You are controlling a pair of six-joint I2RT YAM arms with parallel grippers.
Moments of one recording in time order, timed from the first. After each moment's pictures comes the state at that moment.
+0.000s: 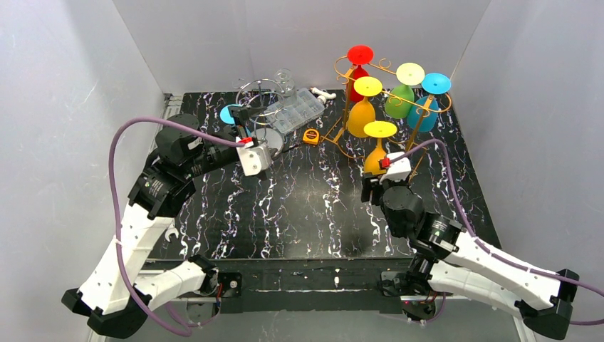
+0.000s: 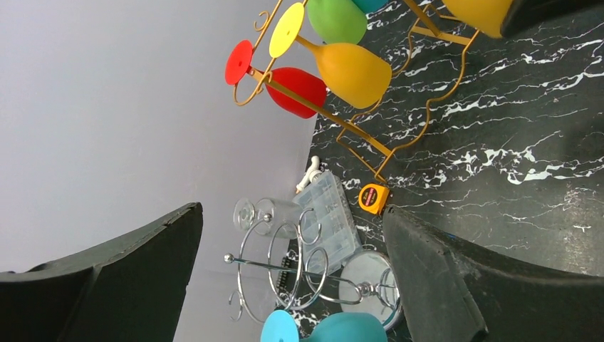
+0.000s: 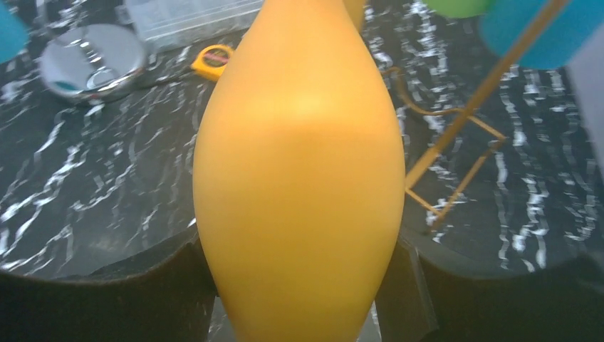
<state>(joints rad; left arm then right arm) -0.56 0.99 1.41 -0.56 0.50 0.95 1.05 0.69 0.66 -0.29 0.80 0.21</state>
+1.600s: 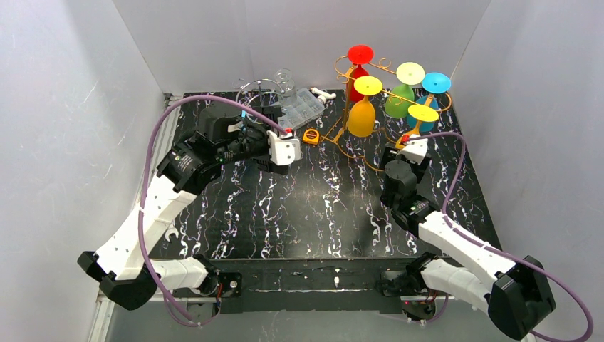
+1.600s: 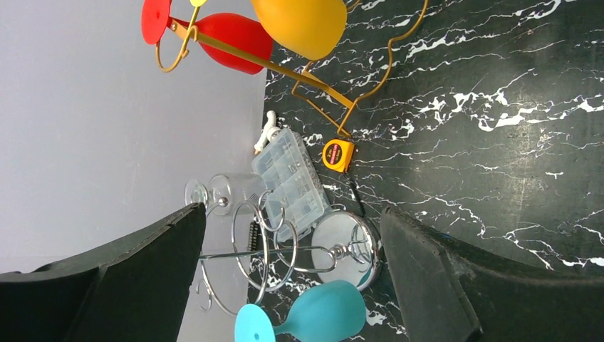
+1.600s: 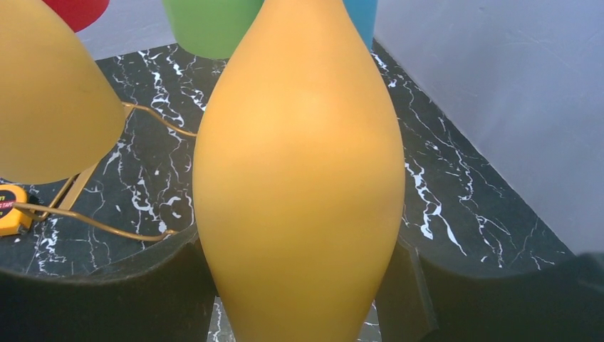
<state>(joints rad) -0.68 1.19 1.54 -0.74 0.31 1.01 0.62 0.96 0.54 0.24 0.99 0.14</state>
